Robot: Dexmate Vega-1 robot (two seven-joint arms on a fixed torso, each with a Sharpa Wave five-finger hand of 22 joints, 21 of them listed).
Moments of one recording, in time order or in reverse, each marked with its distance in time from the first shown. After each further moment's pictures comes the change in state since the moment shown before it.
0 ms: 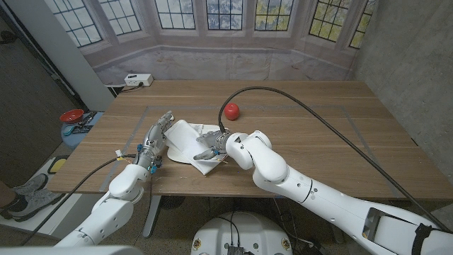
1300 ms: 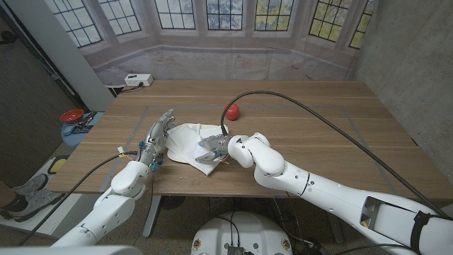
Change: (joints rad) left arm -0.027 0.001 0.011 0.001 0.010 0.022 0.008; left_hand -0.001 -0.001 -0.016 0.008 0.000 0.000 0.000 0.000 0.000 0.000 0.000 0.000 0.000 0.000 0.000 0.000 0.002 0.000 0.000 0.000 0.000; right arm 0.080 -0.026 -0.069 0.113 0.164 -0.018 -0.119; right_hand -0.087 0.023 -0.020 0.042 0.004 0.000 -0.008 0.008 0.003 -0.001 -0.009 0.003 0.000 -0.022 -0.003 0.001 0.010 0.003 -0.003 0.004 0.001
